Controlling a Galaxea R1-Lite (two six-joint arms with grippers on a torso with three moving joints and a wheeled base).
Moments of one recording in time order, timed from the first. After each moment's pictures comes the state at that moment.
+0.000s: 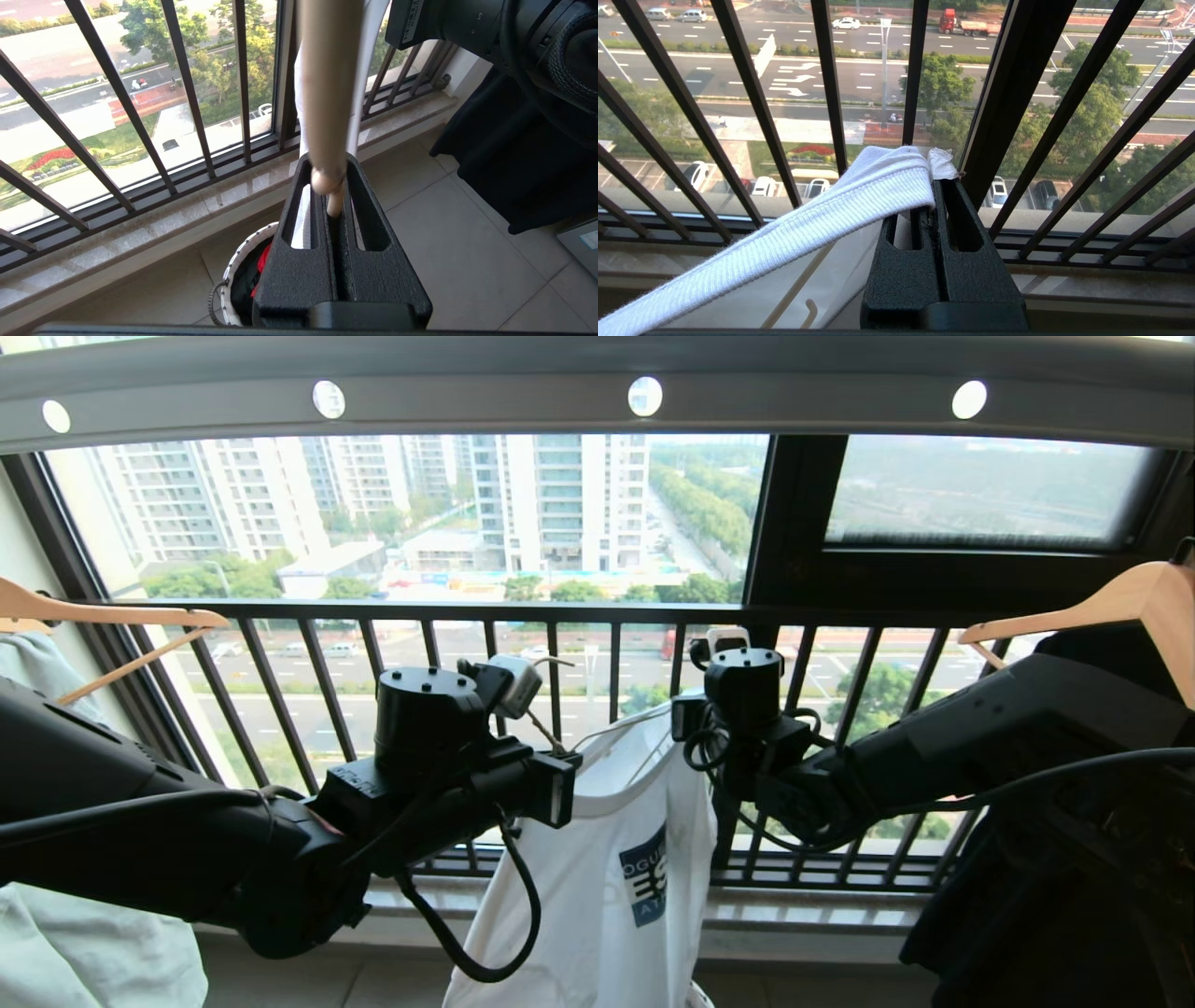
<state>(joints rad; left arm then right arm) -0.59 1.85 -0.84 -0.76 -0.06 -0.11 0.50 2.27 -1.34 -0.76 -0.54 0.07</state>
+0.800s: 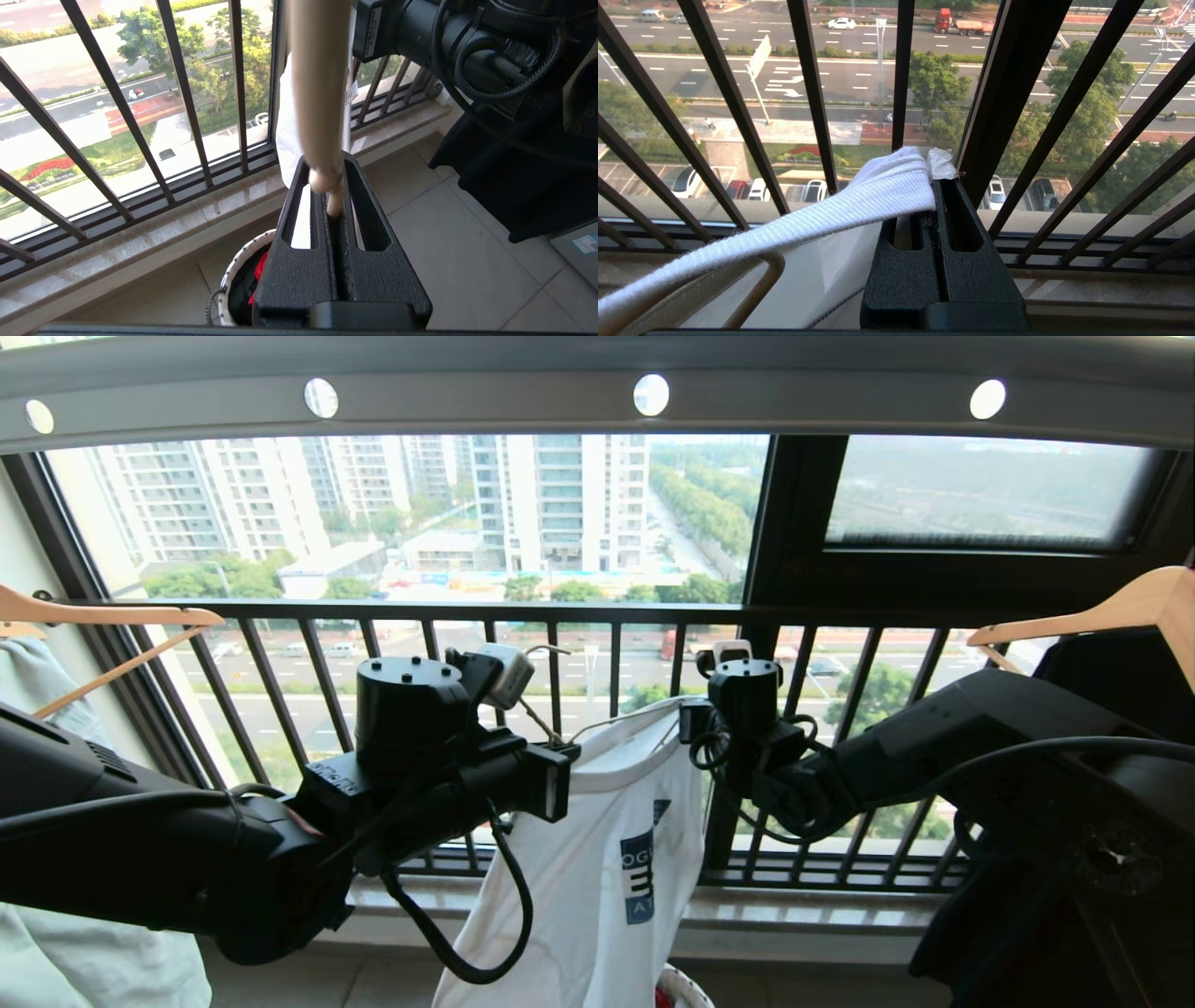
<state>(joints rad) -0.59 1.80 -0.82 -0.76 -0.07 -0.12 0.43 2.37 -1.41 -0.77 -0.52 0.06</state>
